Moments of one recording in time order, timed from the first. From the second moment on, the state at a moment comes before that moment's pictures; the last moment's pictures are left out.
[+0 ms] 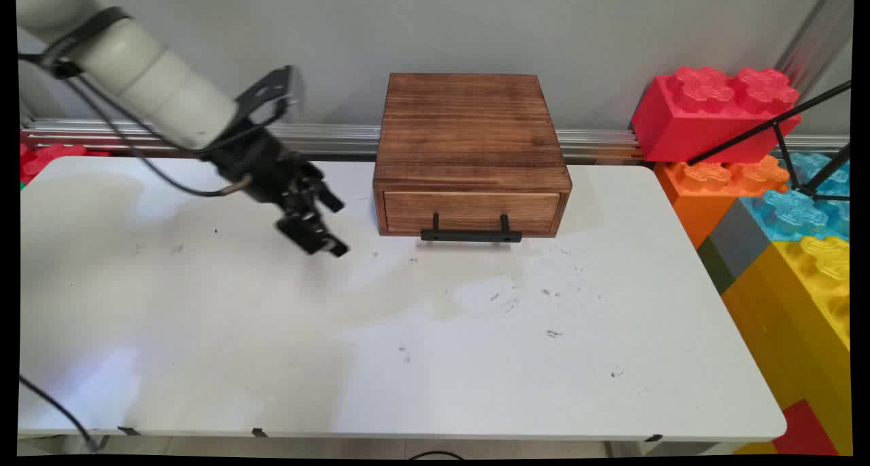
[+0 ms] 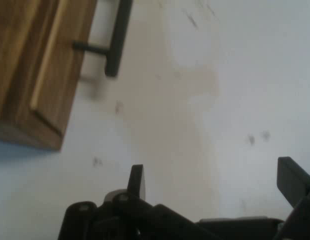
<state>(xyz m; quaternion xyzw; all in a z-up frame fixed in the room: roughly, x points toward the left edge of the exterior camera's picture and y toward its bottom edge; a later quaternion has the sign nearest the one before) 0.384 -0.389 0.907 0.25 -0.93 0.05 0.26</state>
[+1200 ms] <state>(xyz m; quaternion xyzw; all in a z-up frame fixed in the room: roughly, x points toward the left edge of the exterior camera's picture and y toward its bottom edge) 0.236 -0.472 0.874 0.20 -0.94 0.11 0.24</state>
